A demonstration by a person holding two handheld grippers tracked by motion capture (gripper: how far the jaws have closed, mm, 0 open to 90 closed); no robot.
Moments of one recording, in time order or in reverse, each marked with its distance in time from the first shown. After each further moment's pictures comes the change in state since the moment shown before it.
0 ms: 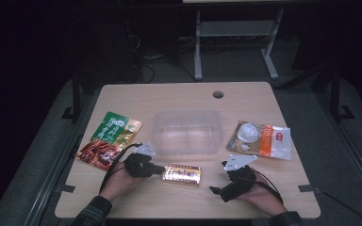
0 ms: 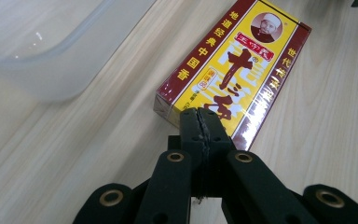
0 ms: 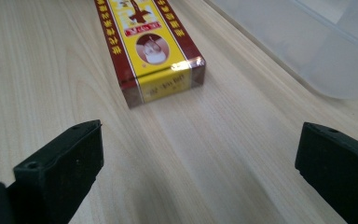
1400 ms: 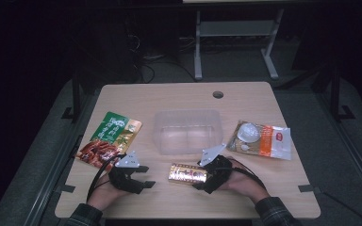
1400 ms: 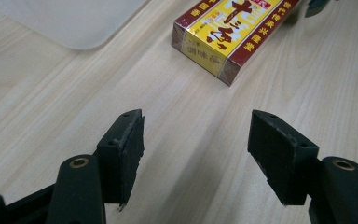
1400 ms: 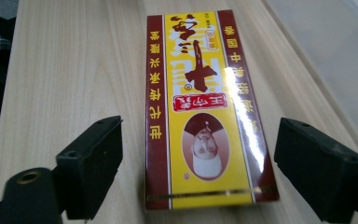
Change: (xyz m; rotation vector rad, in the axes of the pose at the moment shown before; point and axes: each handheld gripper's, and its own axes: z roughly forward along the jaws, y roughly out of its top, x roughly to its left) left arm -0.015 -0.044 -0.033 -0.066 0.091 0.008; right arm -0.004 0.047 0.053 0.112 0.205 -0.233
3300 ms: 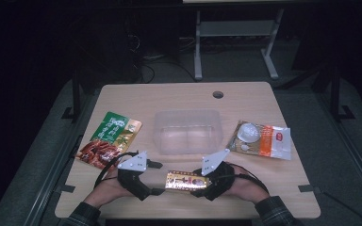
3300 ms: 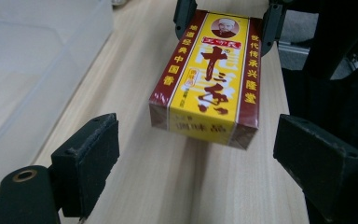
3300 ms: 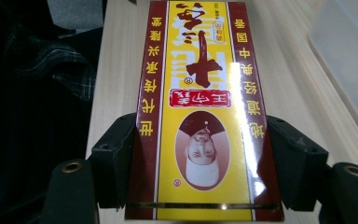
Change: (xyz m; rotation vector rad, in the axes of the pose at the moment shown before) left arm -0.018 0.034 0.004 -0.118 -0.237 0.270; right arm 0.029 0.012 -0.024 -0.075 0.092 -0.115
